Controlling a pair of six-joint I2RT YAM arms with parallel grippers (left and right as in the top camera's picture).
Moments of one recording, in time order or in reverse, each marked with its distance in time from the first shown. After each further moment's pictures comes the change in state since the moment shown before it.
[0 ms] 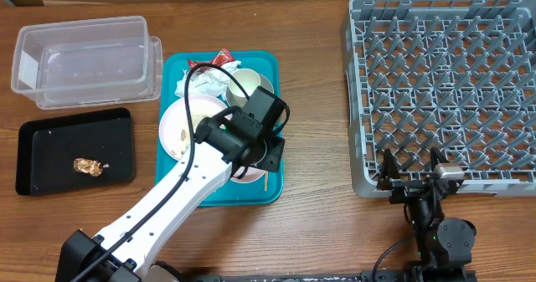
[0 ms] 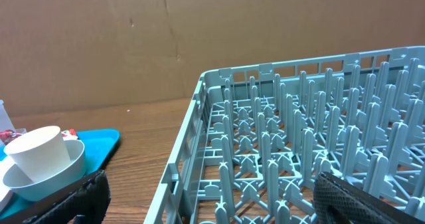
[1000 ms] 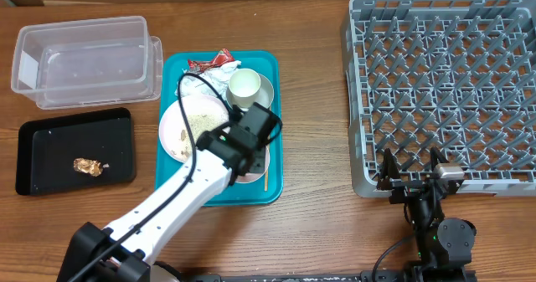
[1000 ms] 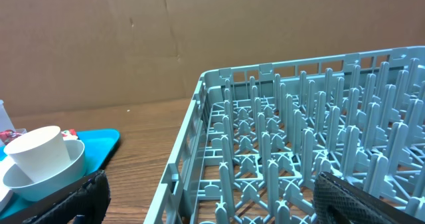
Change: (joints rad) left arm 0.024 0.000 -0.170 0.116 -0.240 -0.146; right arm 0.000 0.000 0.000 0.000 0.000 0.000
